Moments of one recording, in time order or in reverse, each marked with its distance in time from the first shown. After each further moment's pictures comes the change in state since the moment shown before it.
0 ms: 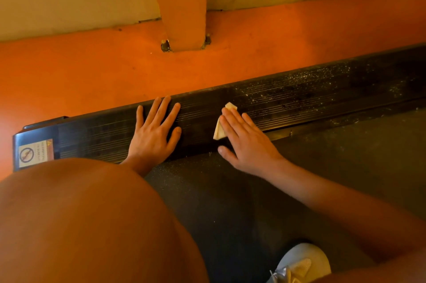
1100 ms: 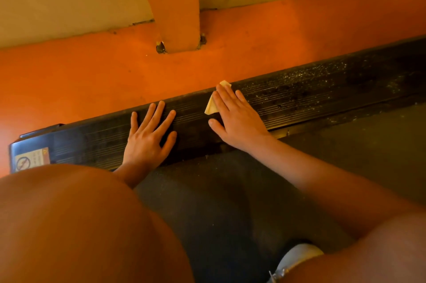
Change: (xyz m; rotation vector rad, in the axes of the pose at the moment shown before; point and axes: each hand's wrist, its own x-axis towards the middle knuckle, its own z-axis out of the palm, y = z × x) left_hand -0.004 -0.002 0.002 -0.011 0.066 0.014; right_hand 0.051 0.011 -0.024 0.007 0.090 0.112
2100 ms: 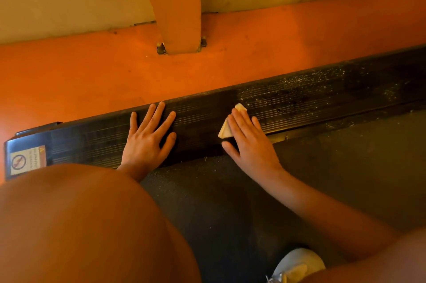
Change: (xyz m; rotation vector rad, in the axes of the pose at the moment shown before) left_hand 0.000 0.000 0.001 -0.009 0.018 0.008; right_hand -0.063 0.001 0.026 0.036 0.098 0.064
